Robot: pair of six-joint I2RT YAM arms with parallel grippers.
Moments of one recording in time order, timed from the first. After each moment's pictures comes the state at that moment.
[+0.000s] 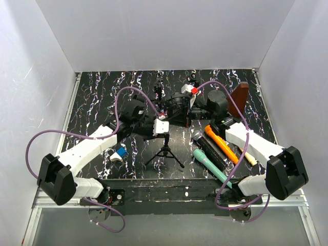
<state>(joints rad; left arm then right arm) -0.65 1.28 0.97 -0.41 0.65 0.88 0.58 1.34 0.90 0.38 -0.98 0.24</state>
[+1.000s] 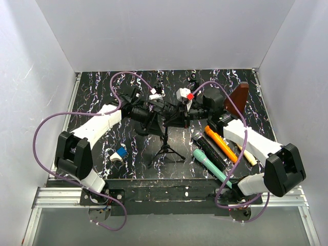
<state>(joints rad) -0.44 1.60 1.25 -0.71 1.04 0.23 0.59 1.38 0.99 0.24 -1.07 -0.03</state>
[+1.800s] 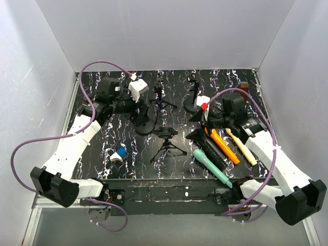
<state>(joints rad) -0.40 1.29 1.35 -0.76 0.49 0.29 0.47 1.07 0.98 -0.45 -0.91 -0.46</state>
